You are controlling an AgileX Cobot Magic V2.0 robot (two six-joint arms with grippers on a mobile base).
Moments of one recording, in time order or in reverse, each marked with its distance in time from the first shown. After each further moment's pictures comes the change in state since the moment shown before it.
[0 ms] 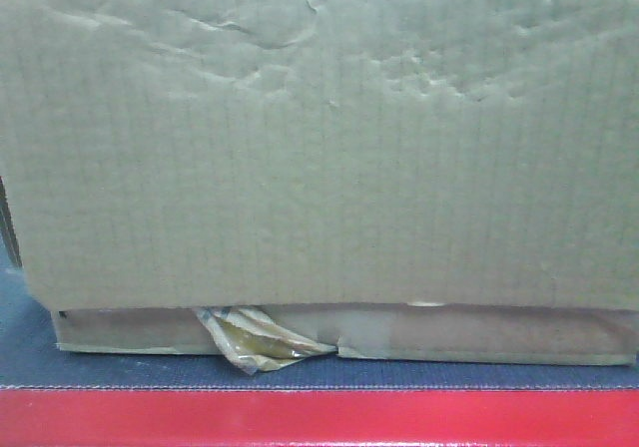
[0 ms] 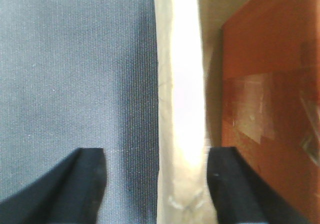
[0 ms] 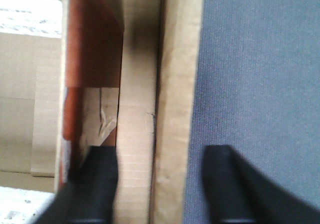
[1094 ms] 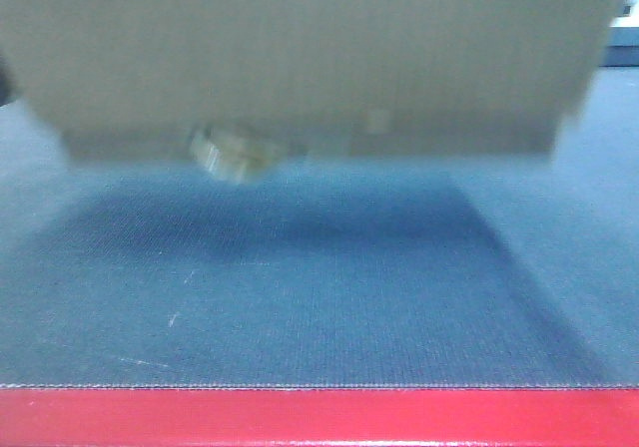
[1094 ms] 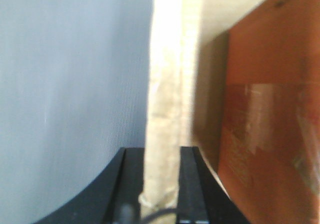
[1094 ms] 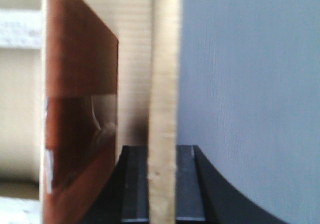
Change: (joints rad) left arm -0.053 -0.147 -0.161 0.264 -0.044 -0.175; right arm 0.117 -0.093 -0.252 -0.236 -0.073 0.138
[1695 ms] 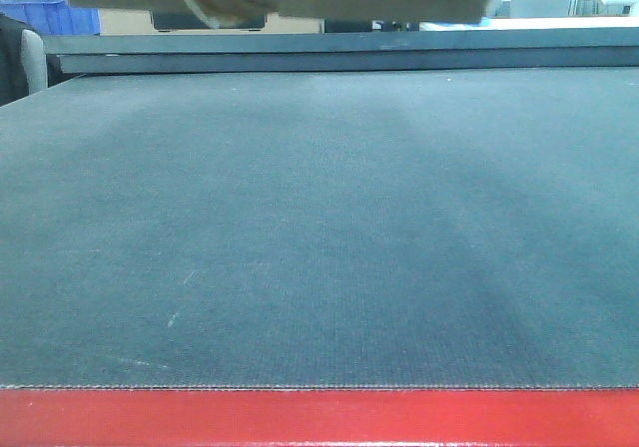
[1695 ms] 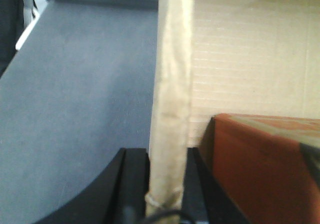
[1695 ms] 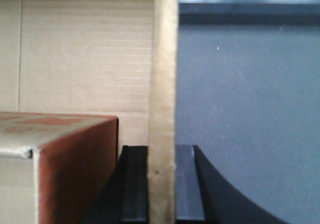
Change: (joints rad) left arm 0.000 -0.003 -0.186 0.142 -0.067 0.000; right arm 0.000 -0.005 -0.087 -0.074 -0.180 0.007
